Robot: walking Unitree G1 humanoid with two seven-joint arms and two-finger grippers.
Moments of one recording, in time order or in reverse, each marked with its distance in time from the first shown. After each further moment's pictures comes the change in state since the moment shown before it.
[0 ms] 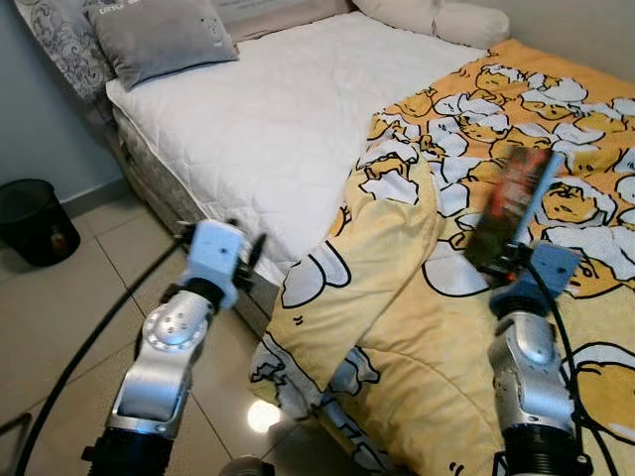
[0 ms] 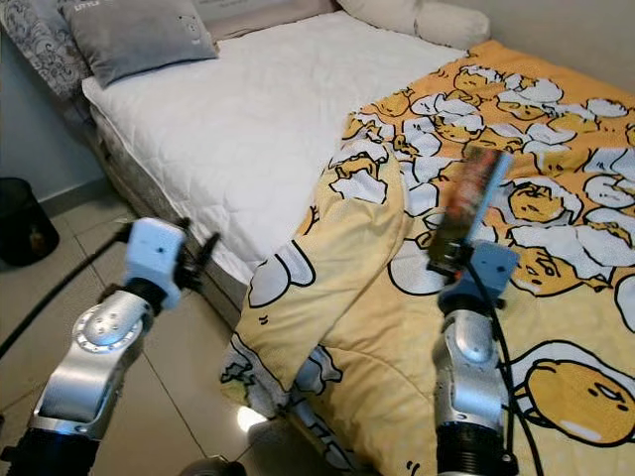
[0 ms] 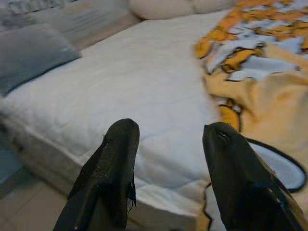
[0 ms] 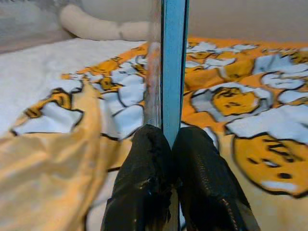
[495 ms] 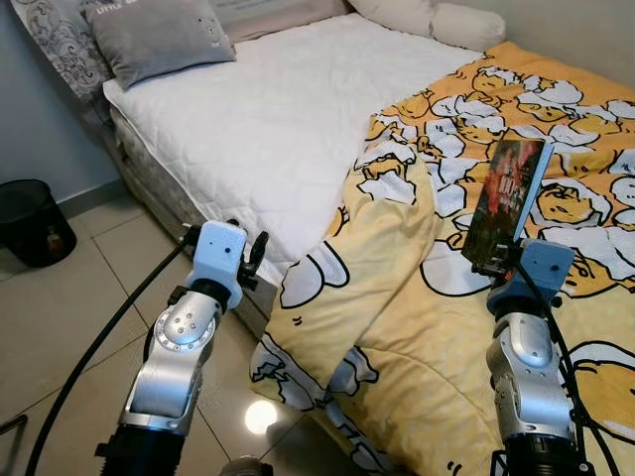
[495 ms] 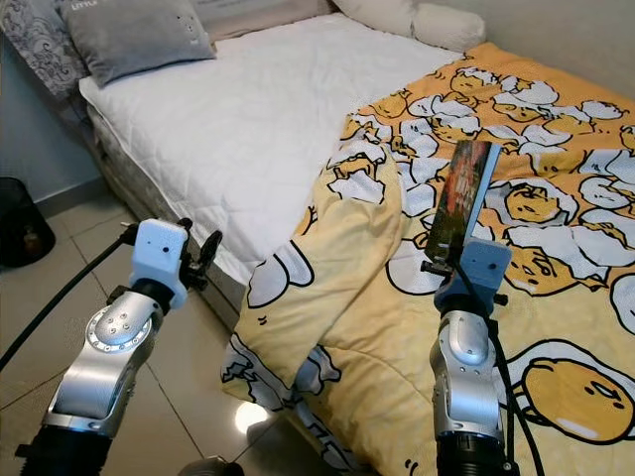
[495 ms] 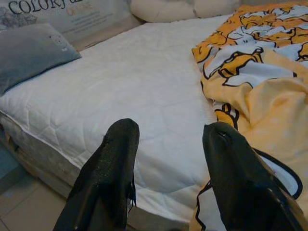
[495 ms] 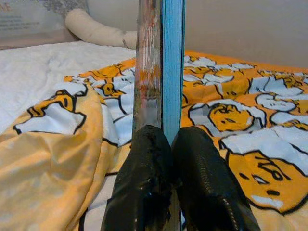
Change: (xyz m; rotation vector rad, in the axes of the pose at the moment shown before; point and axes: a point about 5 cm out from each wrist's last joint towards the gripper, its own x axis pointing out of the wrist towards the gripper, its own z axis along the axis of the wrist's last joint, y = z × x) left arm 0.006 -0.010 -0.001 -0.019 -0.007 -0.009; right arm -0.007 0.007 0.007 -0.082 -0.029 0.011
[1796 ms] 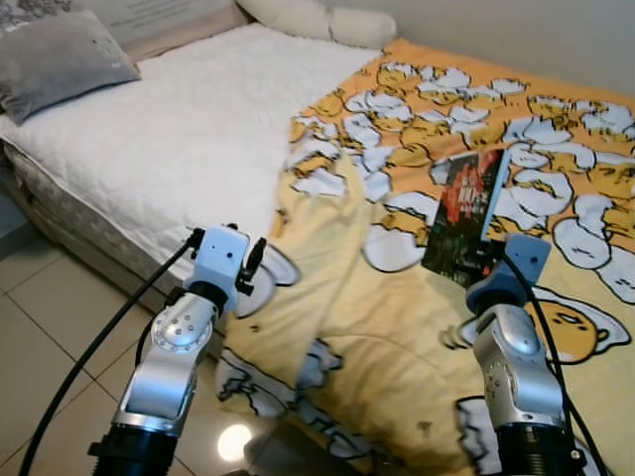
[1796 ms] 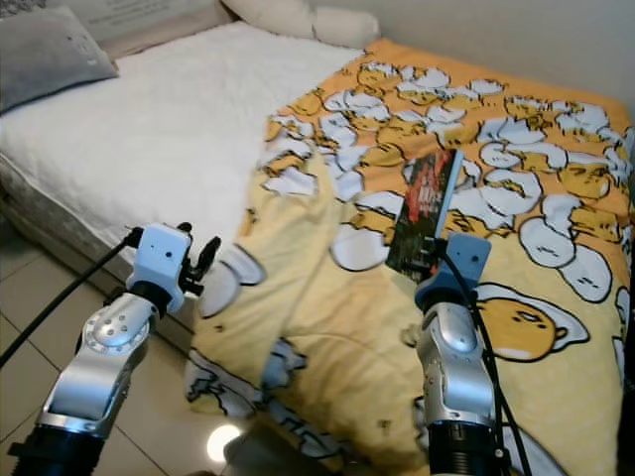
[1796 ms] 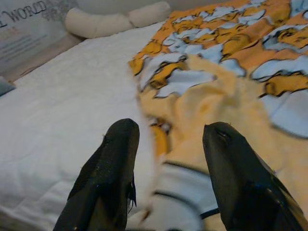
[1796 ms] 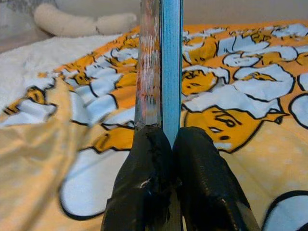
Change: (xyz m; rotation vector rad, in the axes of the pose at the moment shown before) left arm -0.001 -0.001 -0.004 0.054 0.023 -0.016; right arm 0.006 0.018 -0.002 0.140 0.117 0.162
